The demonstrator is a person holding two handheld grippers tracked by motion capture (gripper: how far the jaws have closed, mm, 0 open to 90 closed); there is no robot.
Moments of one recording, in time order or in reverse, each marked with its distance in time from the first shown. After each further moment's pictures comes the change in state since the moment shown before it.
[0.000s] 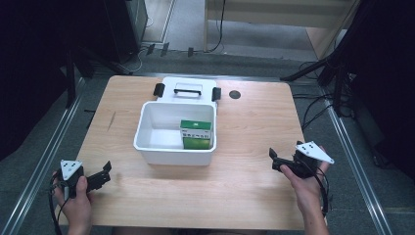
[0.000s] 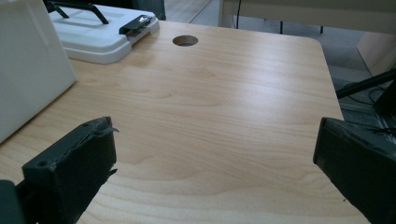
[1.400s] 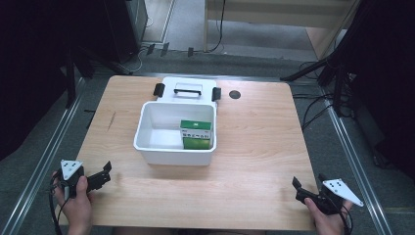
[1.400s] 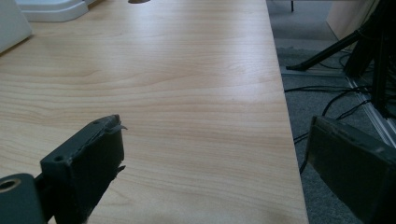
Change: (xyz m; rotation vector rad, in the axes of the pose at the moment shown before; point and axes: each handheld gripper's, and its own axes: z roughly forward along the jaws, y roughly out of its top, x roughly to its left) left arm 0.000 0.000 0.000 0.008 -0.002 0.005; right arm -0.045 -0.086 -0.062 0.004 -0.080 0.099
